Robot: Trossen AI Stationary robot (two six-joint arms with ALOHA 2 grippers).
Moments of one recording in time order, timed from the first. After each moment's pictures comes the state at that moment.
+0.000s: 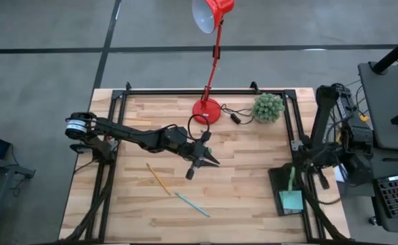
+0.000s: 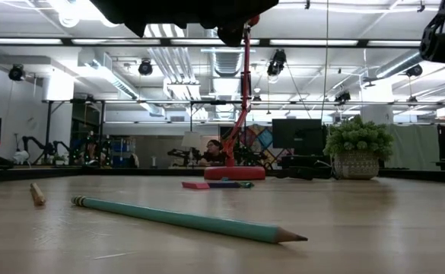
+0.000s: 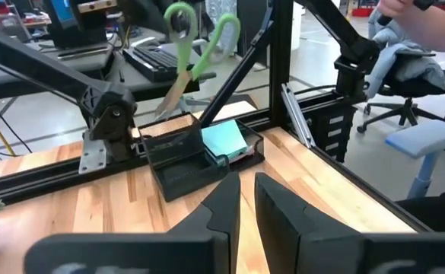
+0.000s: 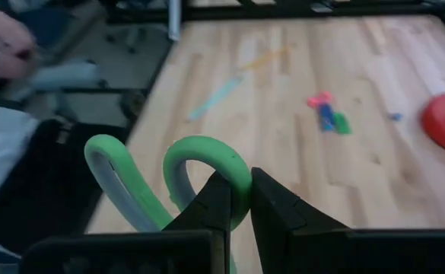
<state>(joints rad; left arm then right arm) -0.06 1.62 1.02 0.47 0.30 0.13 1.47 0.72 0.95 -1.25 0.95 1.08</state>
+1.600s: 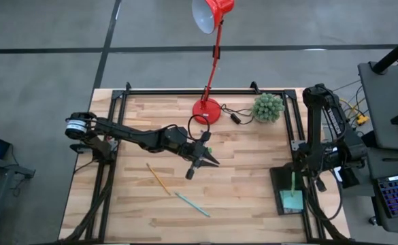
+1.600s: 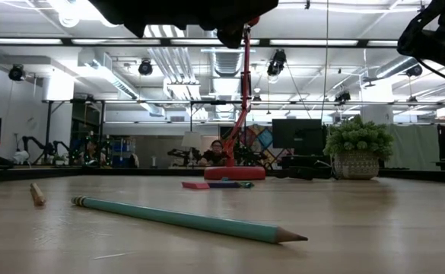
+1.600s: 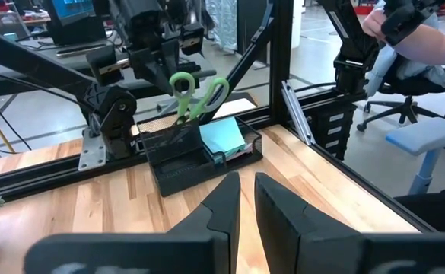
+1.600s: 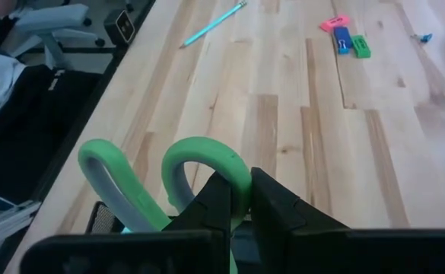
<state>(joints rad) -0.06 1.62 1.02 0.46 0.30 0.13 1.80 0.73 0.67 -1.44 0.93 1.66</state>
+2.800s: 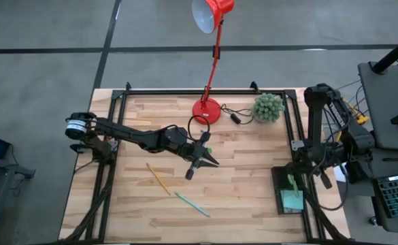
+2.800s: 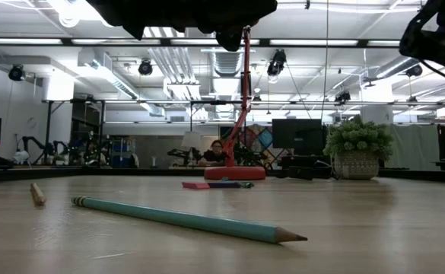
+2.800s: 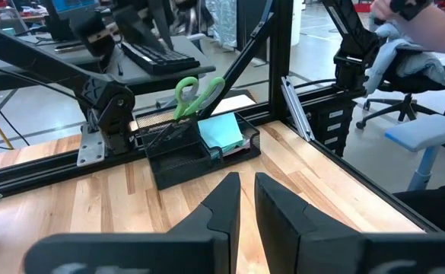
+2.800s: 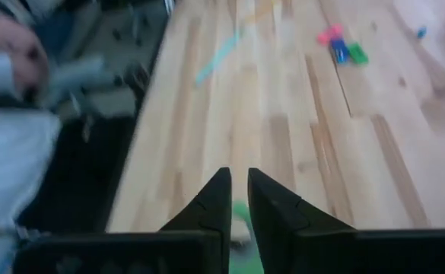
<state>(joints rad) -0.06 1.62 1.01 0.46 0.31 0.13 1.75 0.73 0.85 -1.53 0.98 1.76</state>
